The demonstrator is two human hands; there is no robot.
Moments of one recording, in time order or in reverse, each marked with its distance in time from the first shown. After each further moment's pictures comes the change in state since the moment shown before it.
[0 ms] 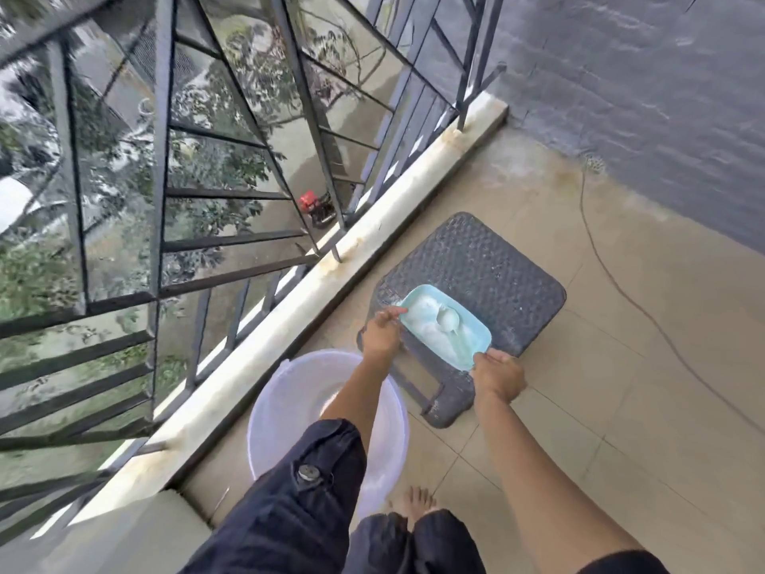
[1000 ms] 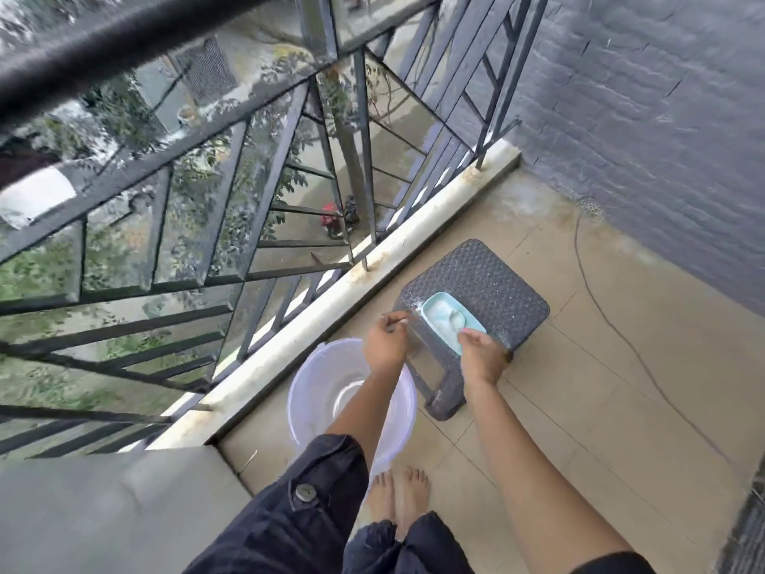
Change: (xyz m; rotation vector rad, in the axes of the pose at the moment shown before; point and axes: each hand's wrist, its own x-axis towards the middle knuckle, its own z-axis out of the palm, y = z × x) left_hand -0.186 0.072 -0.070 -0.050 0.195 0.094; right_hand -0.163 -0.082 -0.075 -0.135 -0.240 -0.250
